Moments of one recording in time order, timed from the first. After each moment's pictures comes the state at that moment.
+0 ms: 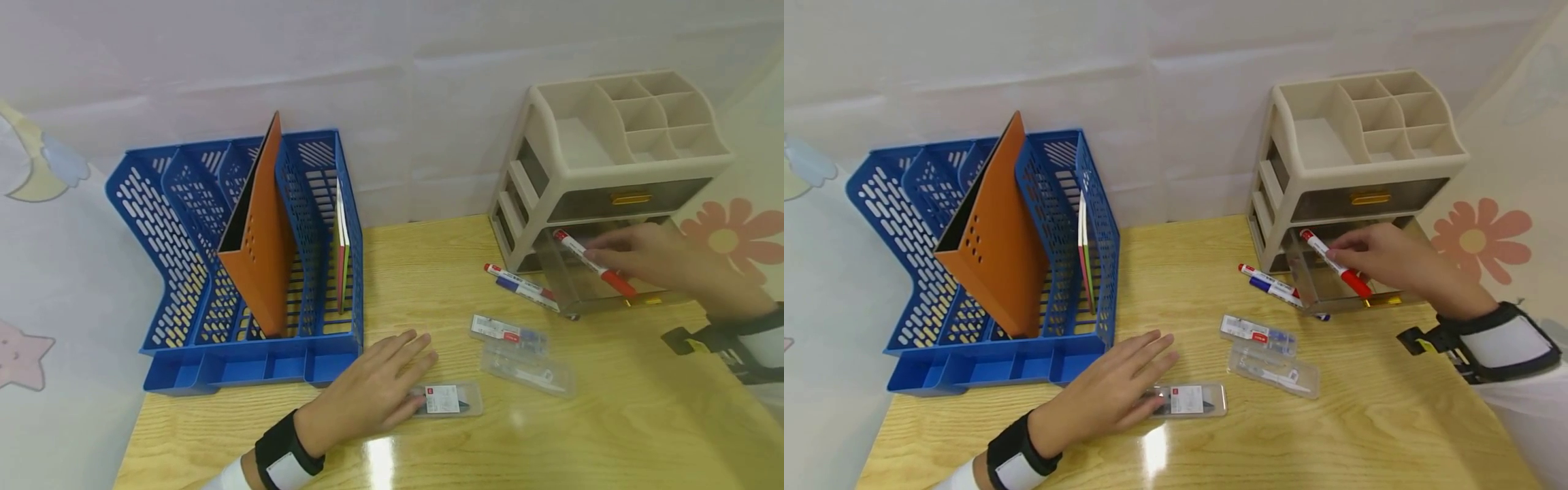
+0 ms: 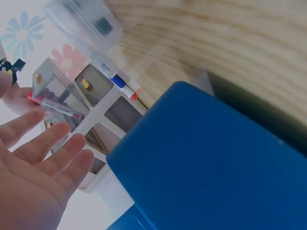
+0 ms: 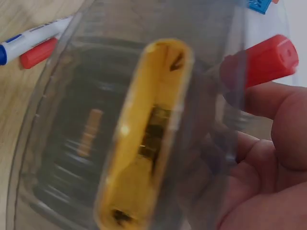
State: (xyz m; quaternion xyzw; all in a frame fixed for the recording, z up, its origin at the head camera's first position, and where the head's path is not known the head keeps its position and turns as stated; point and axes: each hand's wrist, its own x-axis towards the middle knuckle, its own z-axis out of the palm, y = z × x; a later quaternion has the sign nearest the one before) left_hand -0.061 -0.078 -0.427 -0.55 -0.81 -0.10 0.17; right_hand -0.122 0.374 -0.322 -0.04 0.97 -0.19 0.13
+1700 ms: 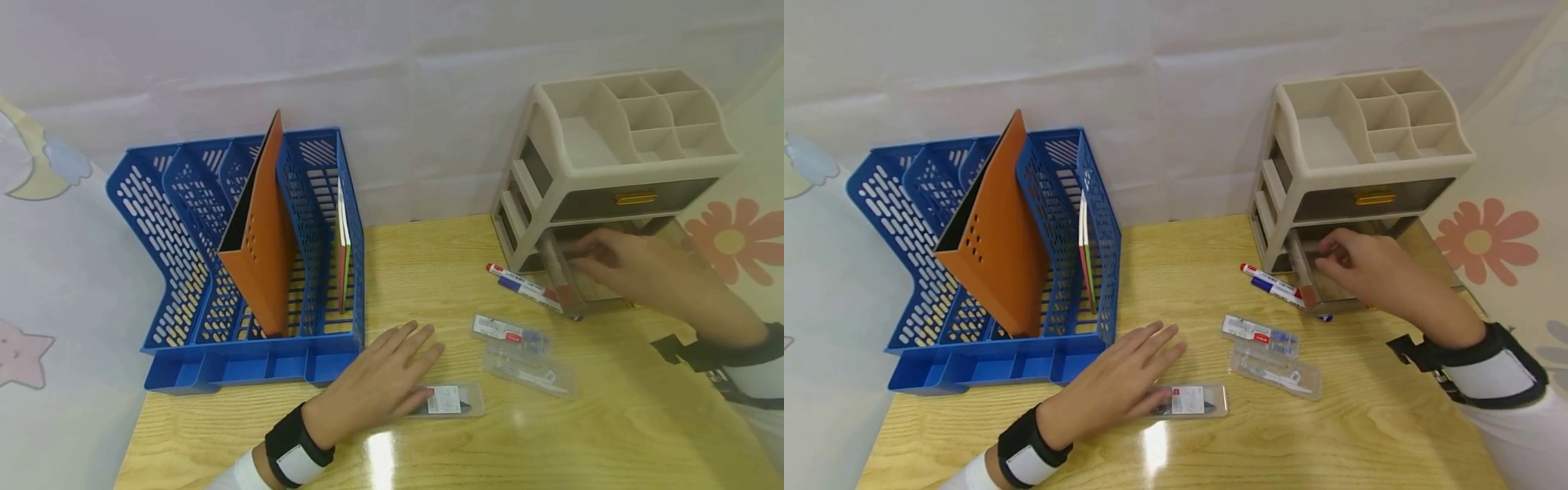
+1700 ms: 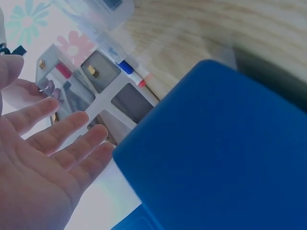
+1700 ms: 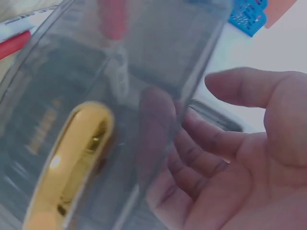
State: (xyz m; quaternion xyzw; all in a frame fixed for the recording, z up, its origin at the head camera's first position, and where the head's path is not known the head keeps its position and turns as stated) left_hand -0.068 -0.067 -0.425 -0.53 -0.84 -0.05 0.12; right_hand -0.107 0.339 -0.322 -0.08 0.99 -0.13 0.04
